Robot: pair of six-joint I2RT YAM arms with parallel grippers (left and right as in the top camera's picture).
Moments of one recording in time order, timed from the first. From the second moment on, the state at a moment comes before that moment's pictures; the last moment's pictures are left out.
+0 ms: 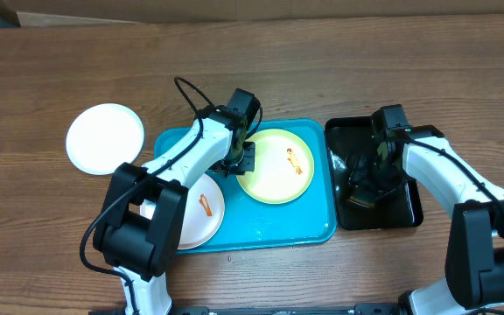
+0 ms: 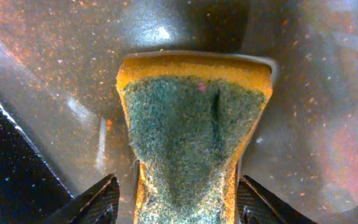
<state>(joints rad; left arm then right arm) -0.44 1.97 1.33 -0.86 -0.01 -0.40 0.13 1.72 1.01 -0.84 -0.10 0.46</state>
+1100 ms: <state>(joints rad) -0.44 1.97 1.33 -0.82 0.03 -0.34 0.13 1.72 1.04 -0.88 -0.09 0.36</state>
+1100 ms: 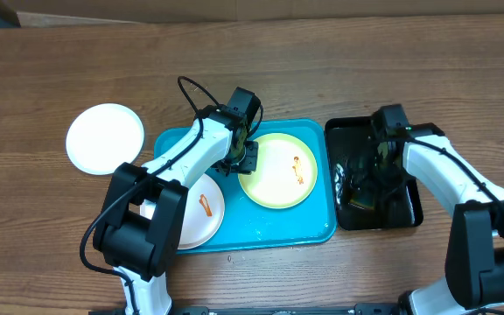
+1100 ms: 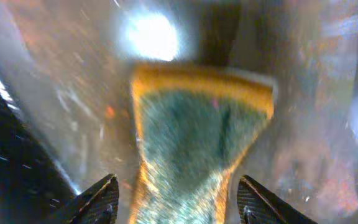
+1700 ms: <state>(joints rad) -0.44 1.97 1.33 -0.81 0.03 -0.35 0.13 1.72 0.97 -0.78 -0.07 0.44</state>
